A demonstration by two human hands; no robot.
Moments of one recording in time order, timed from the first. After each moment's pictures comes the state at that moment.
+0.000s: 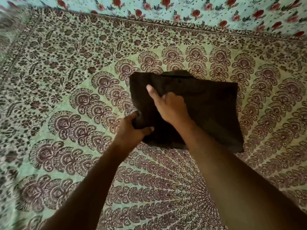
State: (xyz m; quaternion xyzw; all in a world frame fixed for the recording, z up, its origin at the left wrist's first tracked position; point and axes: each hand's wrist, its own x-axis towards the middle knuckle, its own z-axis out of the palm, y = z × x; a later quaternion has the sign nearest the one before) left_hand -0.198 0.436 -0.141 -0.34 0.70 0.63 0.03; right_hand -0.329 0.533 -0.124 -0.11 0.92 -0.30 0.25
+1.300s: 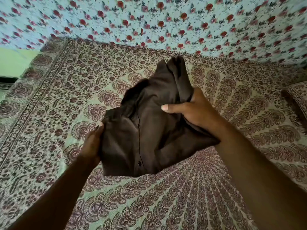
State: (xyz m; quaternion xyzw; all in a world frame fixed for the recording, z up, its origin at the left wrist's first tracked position) left_hand 0.014 0.375 -0.085 -0.39 0.48 0.78 -0.08; right_hand -0.144 0.624 0.088 -0.18 0.76 -0.58 0.24
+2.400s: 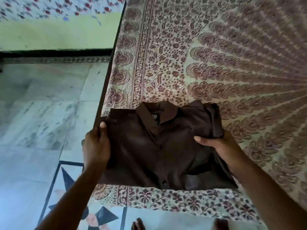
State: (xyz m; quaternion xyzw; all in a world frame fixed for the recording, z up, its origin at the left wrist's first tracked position) left_hand 0.440 0.074 -0.086 -0.47 0.82 0.31 -0.13; right_hand 0.285 0.384 -0.102 0.09 0.65 -0.66 0.36
